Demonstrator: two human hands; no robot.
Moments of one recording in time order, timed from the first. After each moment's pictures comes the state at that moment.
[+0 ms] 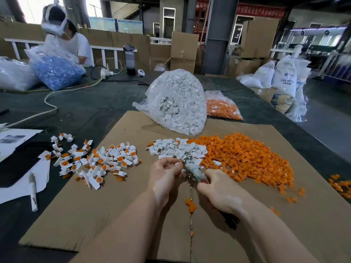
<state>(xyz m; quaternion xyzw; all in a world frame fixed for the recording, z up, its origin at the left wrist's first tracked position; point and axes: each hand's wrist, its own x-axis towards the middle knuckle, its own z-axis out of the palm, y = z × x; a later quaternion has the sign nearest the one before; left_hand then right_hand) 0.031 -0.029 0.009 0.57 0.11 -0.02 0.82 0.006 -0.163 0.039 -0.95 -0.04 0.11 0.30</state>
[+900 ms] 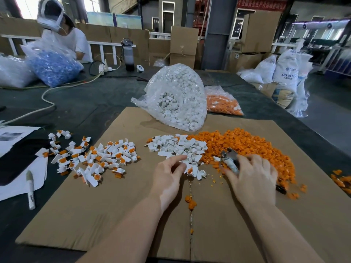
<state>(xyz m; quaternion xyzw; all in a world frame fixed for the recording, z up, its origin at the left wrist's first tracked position) 0.034 -0.029 -0.018 0.78 0.00 0.07 0.63 0.020 -0.216 -0.004 -0.97 0.07 -0.25 0.04</state>
